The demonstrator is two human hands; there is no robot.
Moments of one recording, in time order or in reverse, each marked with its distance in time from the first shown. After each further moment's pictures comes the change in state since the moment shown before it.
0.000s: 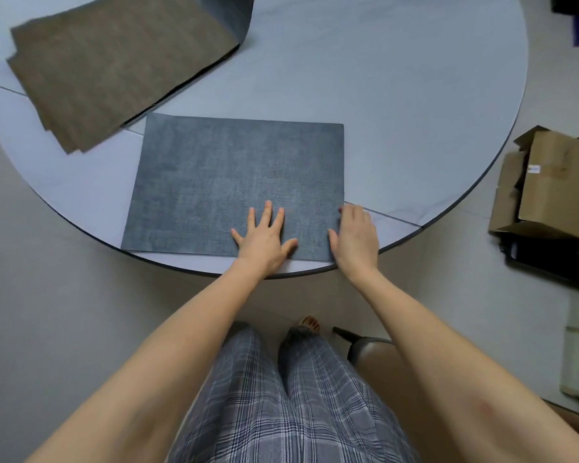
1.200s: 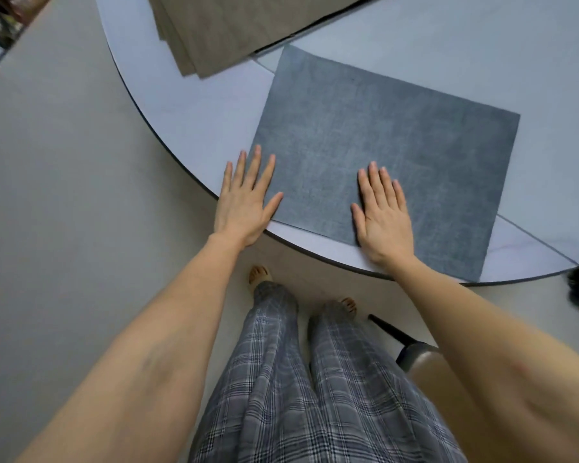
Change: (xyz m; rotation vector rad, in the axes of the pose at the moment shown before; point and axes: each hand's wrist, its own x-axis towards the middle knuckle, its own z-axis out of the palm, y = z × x) left_hand -0.004 -0.253 -0.007 0.119 0.381 -0.044; right_hand 0.025 -0.143 0.092 -0.243 -0.106 -0.424
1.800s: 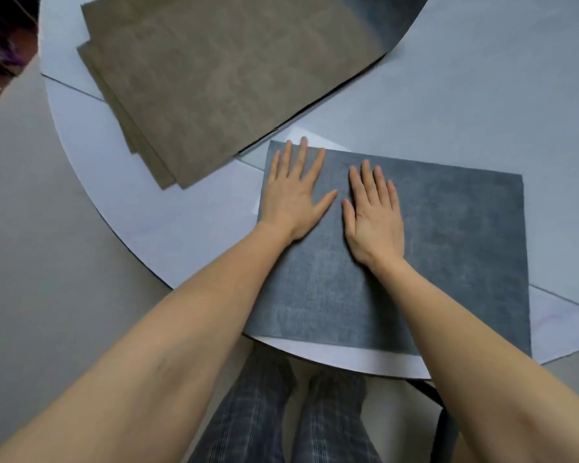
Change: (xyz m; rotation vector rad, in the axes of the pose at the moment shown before) left_hand 0.196 0.030 -0.038 0.000 0.087 0.220; right_hand 0.152 -0.023 -0.017 0.041 0.172 0.232
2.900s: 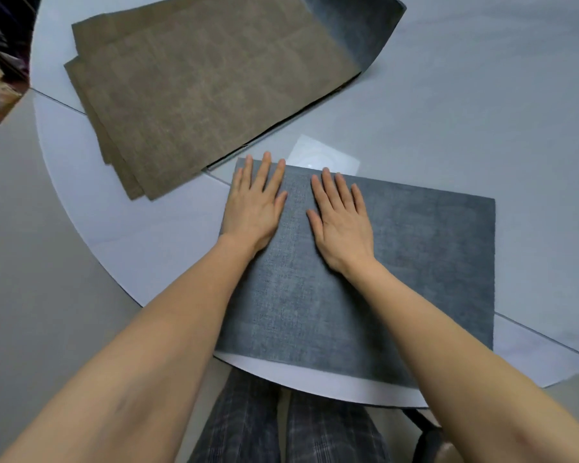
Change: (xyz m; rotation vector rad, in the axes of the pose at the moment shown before) left_hand 0.009 0.008 -0.008 0.067 0.026 -0.094; right_hand 0.025 0.020 -0.010 -0.006 -0.109 -0.184
